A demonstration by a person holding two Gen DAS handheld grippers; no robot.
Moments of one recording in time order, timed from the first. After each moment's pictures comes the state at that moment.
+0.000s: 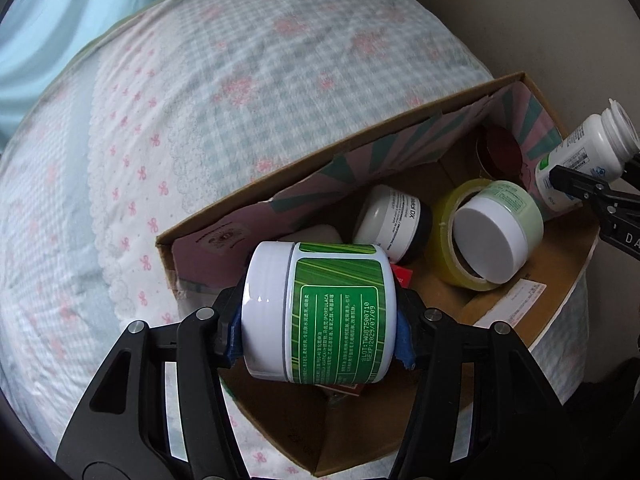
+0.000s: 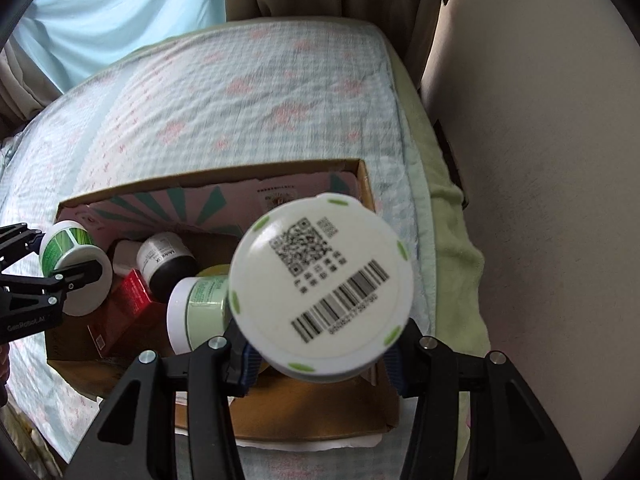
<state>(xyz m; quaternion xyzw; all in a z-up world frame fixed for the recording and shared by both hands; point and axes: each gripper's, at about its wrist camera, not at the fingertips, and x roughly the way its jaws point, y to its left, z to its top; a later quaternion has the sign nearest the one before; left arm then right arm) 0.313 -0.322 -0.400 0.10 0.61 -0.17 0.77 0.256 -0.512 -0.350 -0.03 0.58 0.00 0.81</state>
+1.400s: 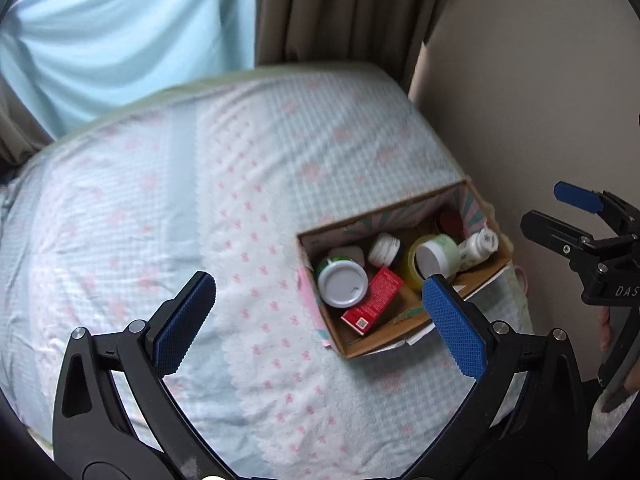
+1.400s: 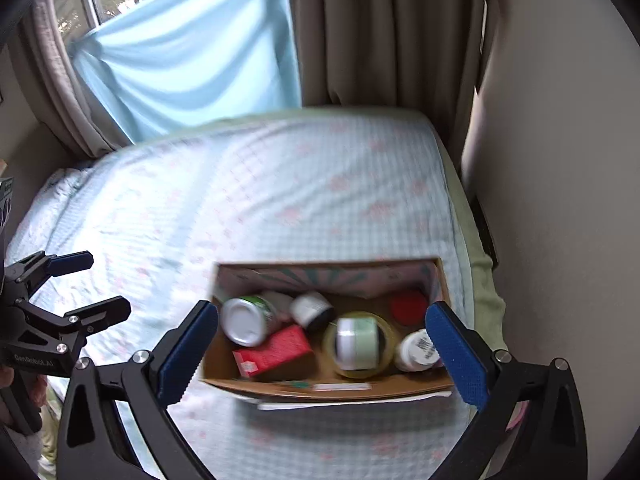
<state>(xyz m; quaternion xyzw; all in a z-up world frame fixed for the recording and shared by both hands) 0.226 -0.201 -0.201 0.01 0.49 -0.14 0.86 0.198 -0.407 -0.175 0.01 0.46 0.08 0.88</state>
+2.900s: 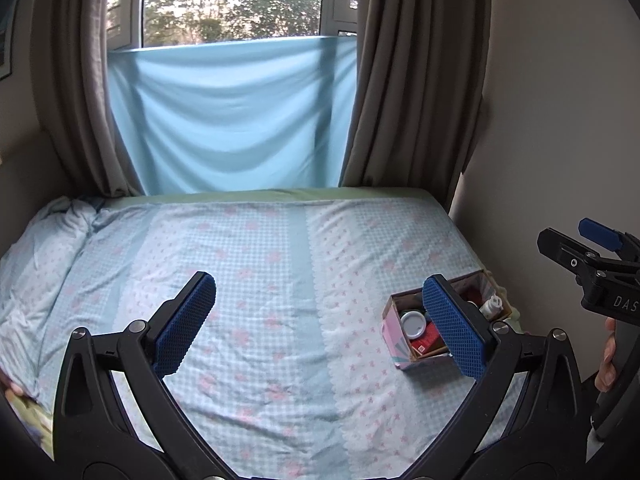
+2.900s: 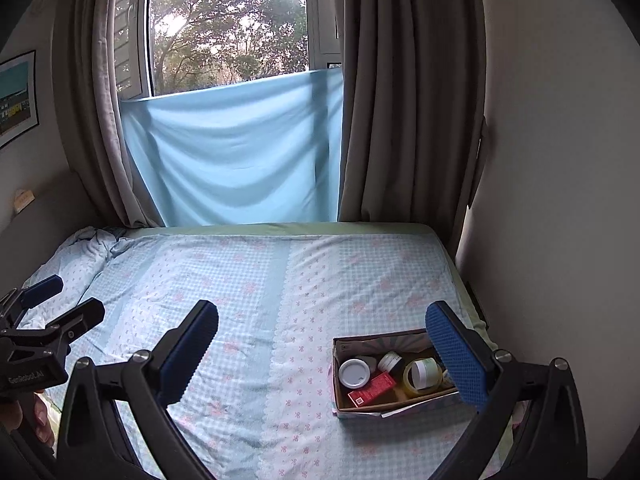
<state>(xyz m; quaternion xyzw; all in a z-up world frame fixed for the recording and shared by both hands) 0.063 -0.012 -0.034 -0.03 0.31 -0.06 0.95 0.058 -0.228 -0.011 -0.01 0.31 0.03 0.95</state>
